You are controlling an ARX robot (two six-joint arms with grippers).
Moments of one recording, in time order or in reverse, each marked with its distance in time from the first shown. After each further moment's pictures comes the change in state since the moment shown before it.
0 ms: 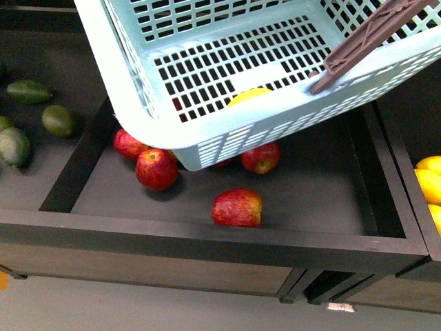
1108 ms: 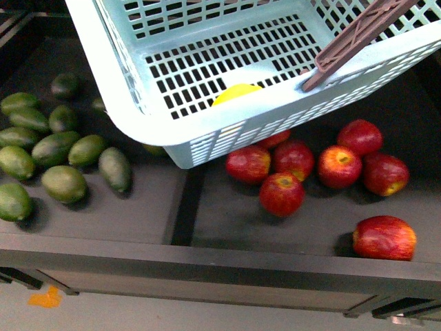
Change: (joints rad) left arm 0.002 -0.002 0.000 0.000 -0.013 0.004; right arm 0.003 -0.014 -0.007 -0.004 0.002 0.000
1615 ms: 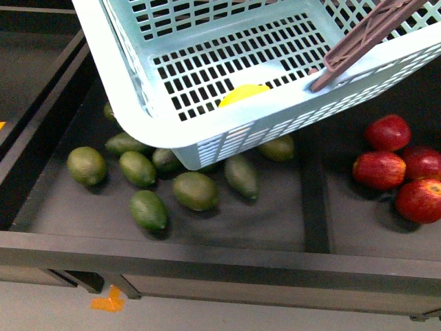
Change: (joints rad) left arm -0.002 -0.002 0.000 0.000 0.012 -0.006; right arm 0.001 -0.002 0.000 0.000 0.000 0.000
